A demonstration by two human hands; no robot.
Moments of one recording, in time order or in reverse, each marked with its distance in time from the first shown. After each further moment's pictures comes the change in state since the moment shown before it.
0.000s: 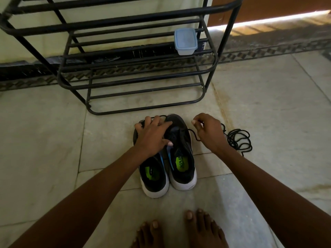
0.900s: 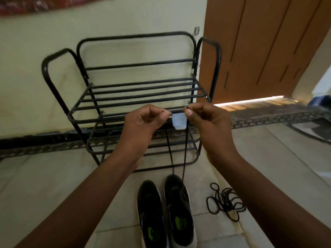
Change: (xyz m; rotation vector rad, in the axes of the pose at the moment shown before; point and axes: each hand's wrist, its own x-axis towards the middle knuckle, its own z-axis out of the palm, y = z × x) left_hand -0.076 0.047 -0.273 -1.282 0.591 0.202; right_hand 0.027 -0.234 -0.179 0.800 0.327 -0.231
